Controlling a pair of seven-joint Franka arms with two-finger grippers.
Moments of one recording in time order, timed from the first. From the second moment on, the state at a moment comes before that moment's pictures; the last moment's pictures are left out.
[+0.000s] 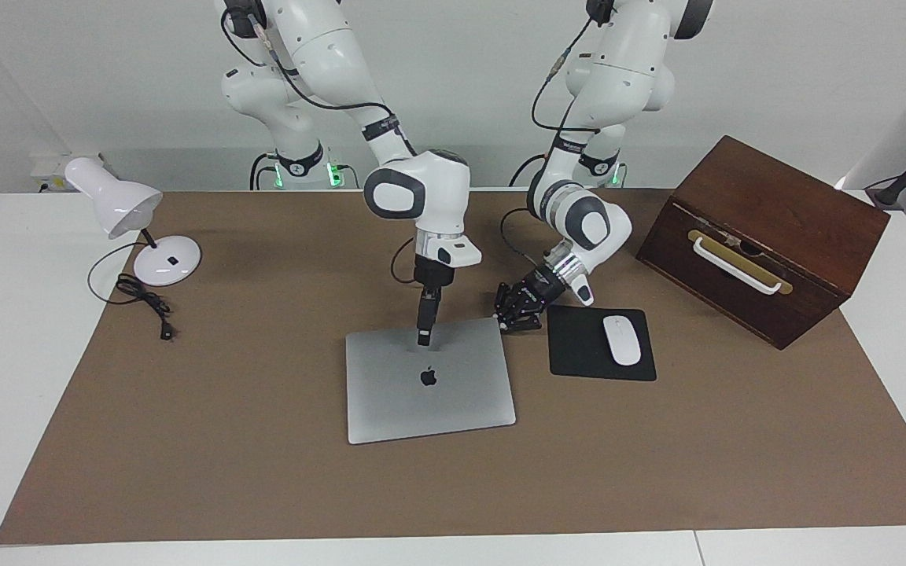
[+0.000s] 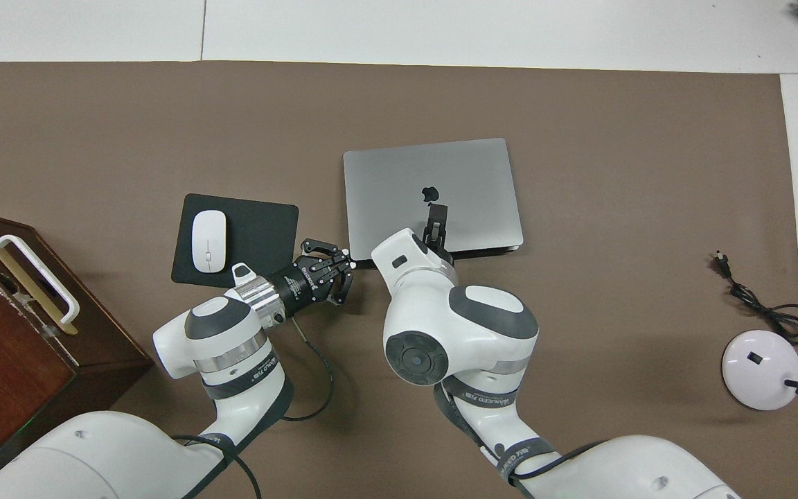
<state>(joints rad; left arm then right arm) -0.43 0.33 -0.06 -2.25 -2.26 2.43 -0.33 0.53 0.35 0.05 -1.99 -0.94 2.57 -0.06</state>
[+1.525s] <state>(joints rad) -0.43 0.33 -0.06 -2.23 -2.26 2.43 -0.30 0.52 0.35 0.05 -1.95 -0.94 2.57 -0.06</state>
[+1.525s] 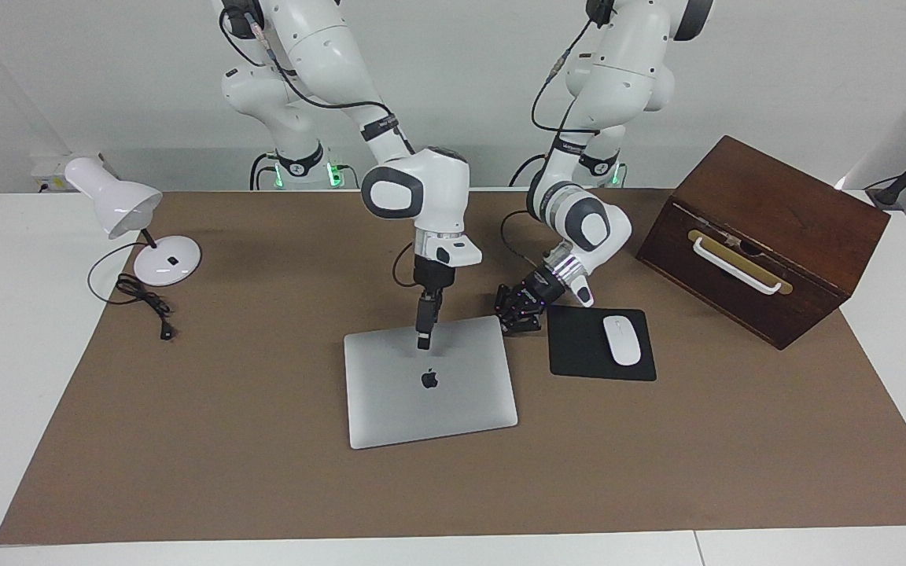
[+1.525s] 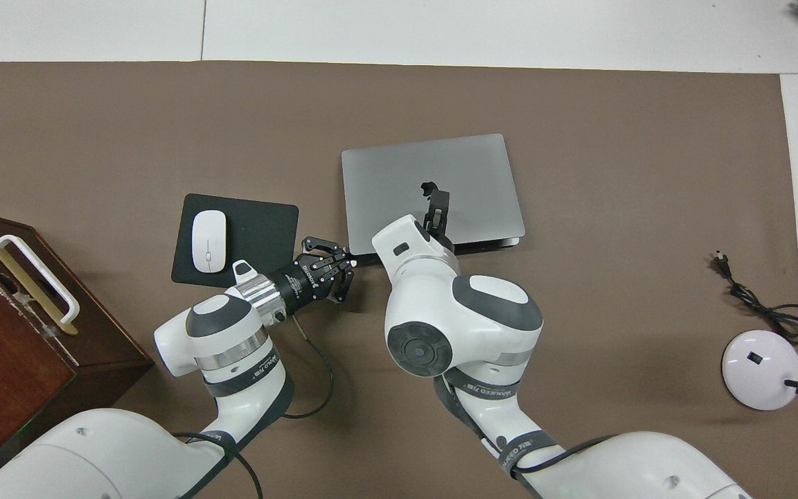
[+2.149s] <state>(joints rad) -0.42 0.34 -0.05 -2.22 -2.26 2.43 -0.30 0.52 0.35 0.05 -1.91 -0.95 2.57 -0.06</state>
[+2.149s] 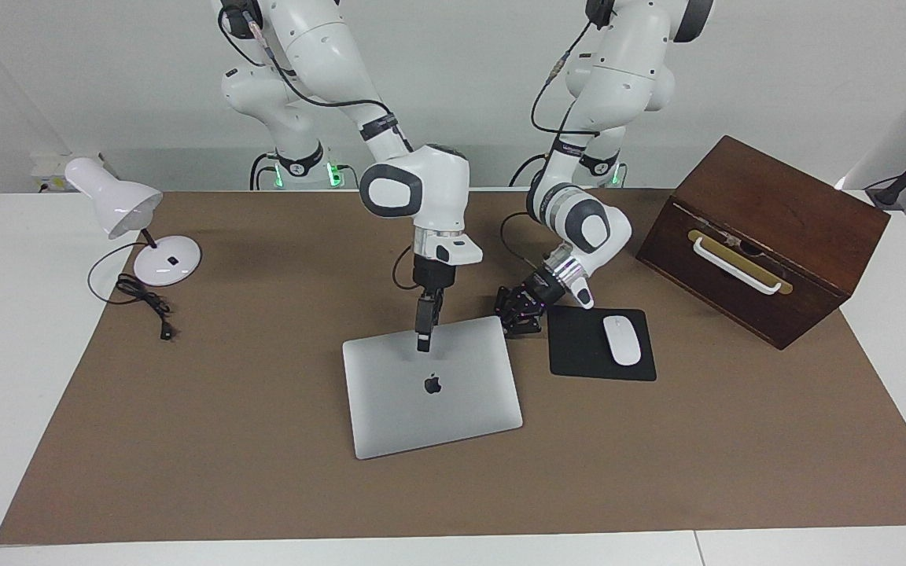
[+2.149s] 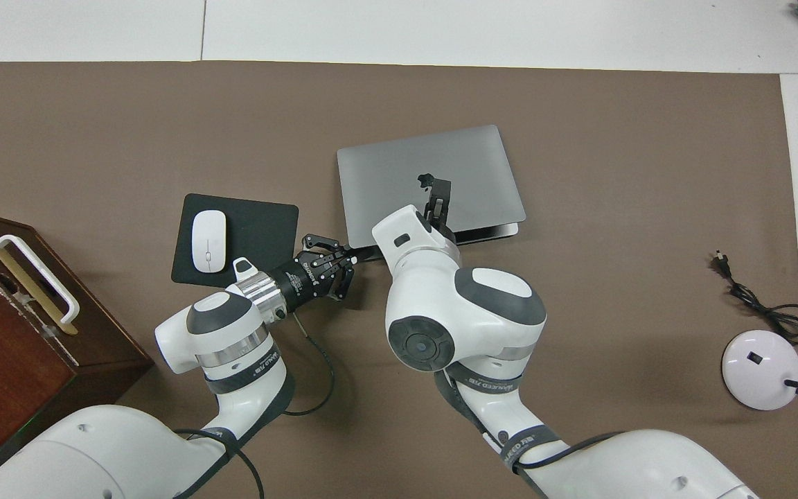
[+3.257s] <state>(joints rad) -0.42 0.34 -0.05 -2.22 -2.26 2.43 -0.28 0.52 0.35 0.05 -1.86 -0.98 2.56 -0.06</state>
